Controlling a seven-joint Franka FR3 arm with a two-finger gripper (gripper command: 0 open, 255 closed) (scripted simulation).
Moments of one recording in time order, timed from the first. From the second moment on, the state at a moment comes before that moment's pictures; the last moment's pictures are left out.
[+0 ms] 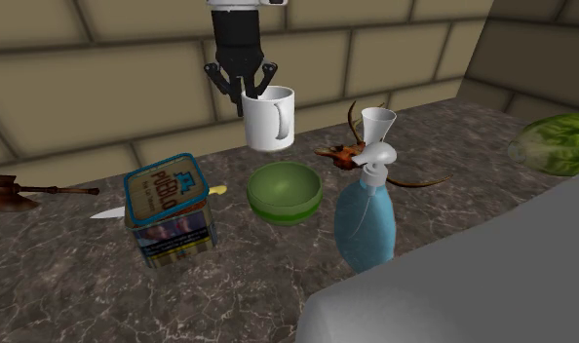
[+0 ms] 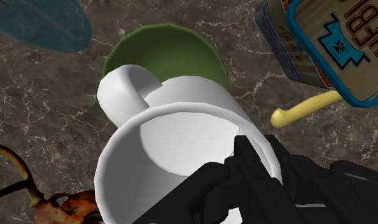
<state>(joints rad) 0.16 -0.36 0.26 -2.16 0.11 1.75 0.55</state>
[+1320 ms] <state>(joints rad) 0.17 -0.50 0.24 -2.48 0.14 1.93 0.49</state>
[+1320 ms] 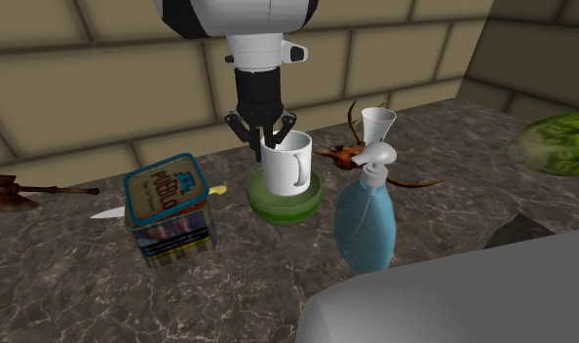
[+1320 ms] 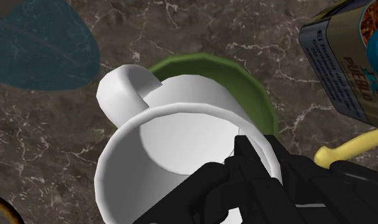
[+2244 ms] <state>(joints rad) 0.17 -0.49 0.25 -2.49 0.14 1.95 0.49</state>
